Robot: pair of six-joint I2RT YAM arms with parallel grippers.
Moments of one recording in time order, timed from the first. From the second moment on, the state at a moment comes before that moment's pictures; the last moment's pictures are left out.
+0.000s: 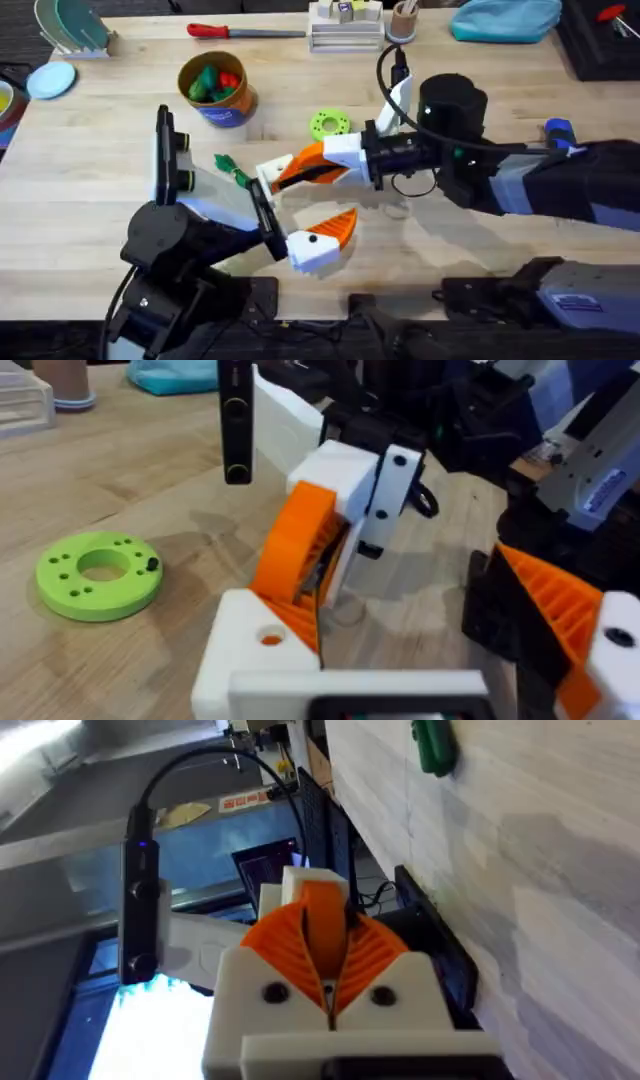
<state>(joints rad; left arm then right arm) -0.37 0.01 0.01 -0.07 0.79 -0.31 0.61 1.49 0.50 0.65 -0.95 1.41</state>
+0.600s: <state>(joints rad) -0.38 0.01 0.01 -0.07 0.83 -0.30 0.59 1.51 0.50 0.64 -1.02 1.39</state>
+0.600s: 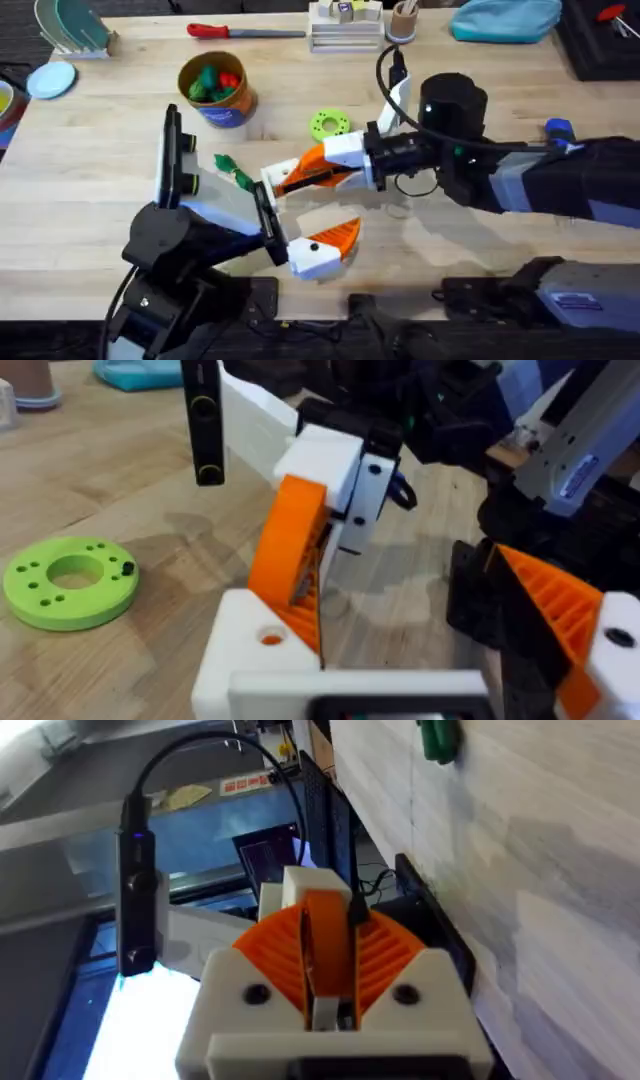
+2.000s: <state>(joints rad) -0.39 0.01 0.01 -0.07 0.79 -0.30 0.50 1.47 0.50 0.61 -1.02 1.28</state>
